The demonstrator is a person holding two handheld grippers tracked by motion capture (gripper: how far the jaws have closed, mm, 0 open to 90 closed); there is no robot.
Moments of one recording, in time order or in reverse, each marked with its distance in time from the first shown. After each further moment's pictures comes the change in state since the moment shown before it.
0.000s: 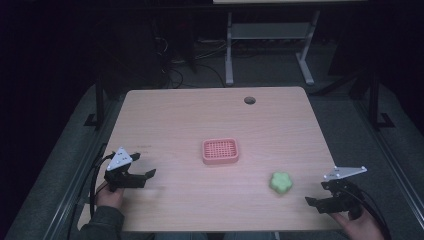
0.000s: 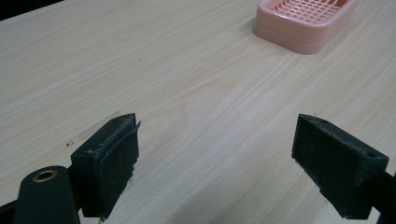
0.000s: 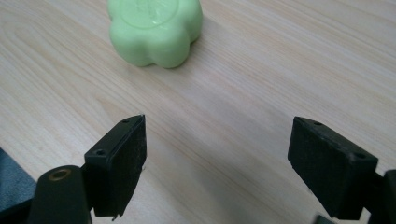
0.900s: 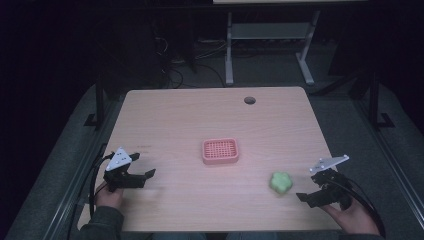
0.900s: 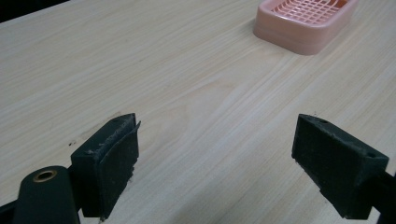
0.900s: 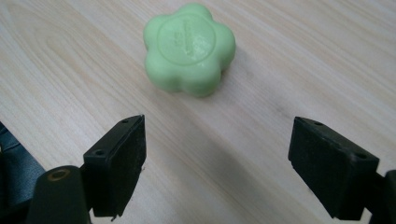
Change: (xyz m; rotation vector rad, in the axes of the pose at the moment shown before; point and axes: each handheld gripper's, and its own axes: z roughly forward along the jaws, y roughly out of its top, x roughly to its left) left arm 0.000 0.000 -0.002 0.001 0.002 0.001; right arm 0.015 0.038 0.001 0.069 0.022 -0.110
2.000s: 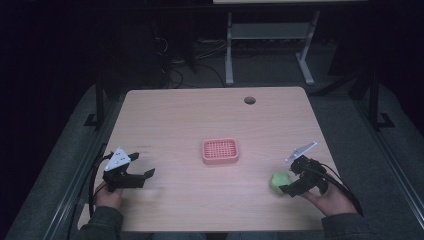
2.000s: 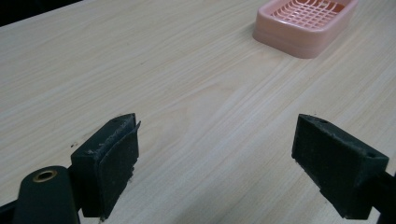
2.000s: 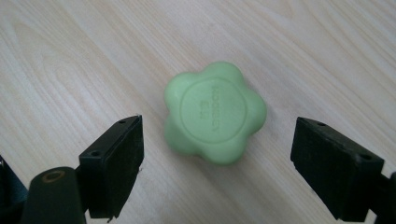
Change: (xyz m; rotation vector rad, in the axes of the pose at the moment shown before) left arm 0.000 0.000 -0.002 -0.019 0.001 -0.014; right arm 0.012 0.053 0.029 0.095 0.039 -0.099
